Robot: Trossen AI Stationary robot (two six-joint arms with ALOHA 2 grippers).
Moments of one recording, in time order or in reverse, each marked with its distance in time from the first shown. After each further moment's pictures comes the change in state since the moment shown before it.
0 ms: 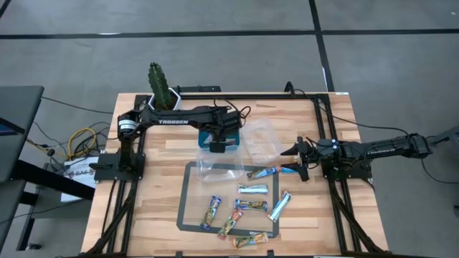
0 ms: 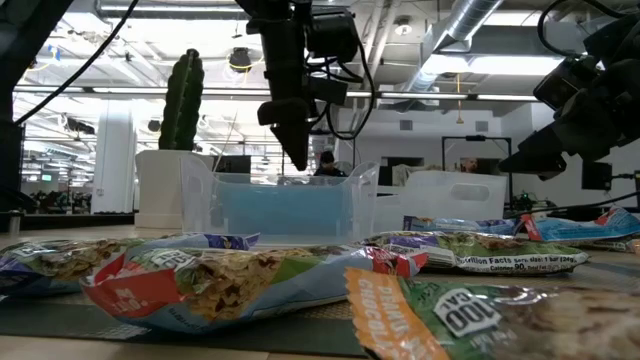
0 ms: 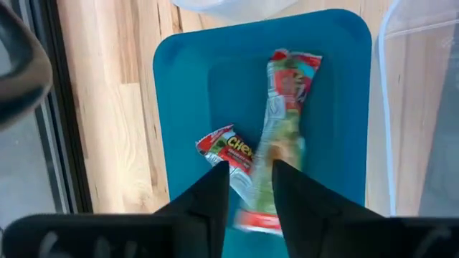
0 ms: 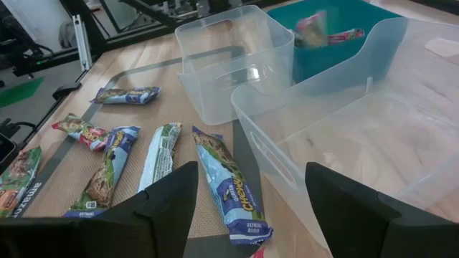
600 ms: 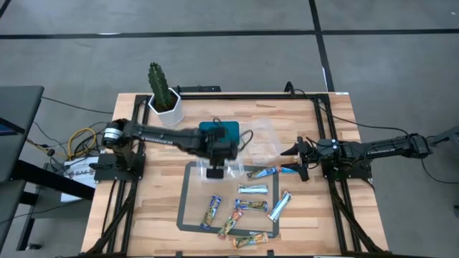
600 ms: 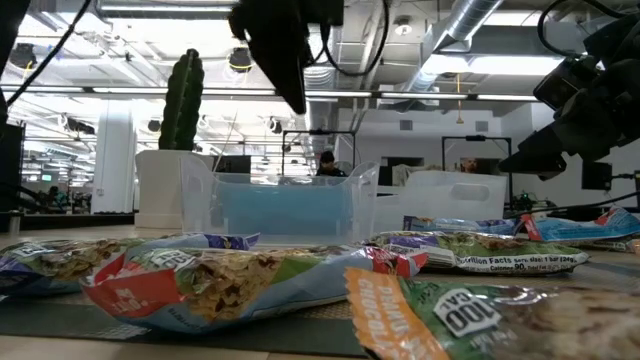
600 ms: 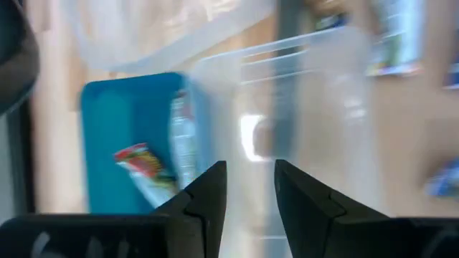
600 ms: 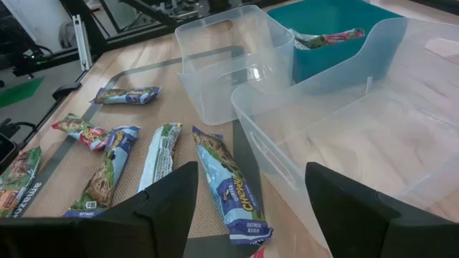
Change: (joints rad) left arm -0.289 -0.131 0.001 -0.064 0.008 -0.289; right arm 0.000 0.000 0.000 0.000 0.000 0.000
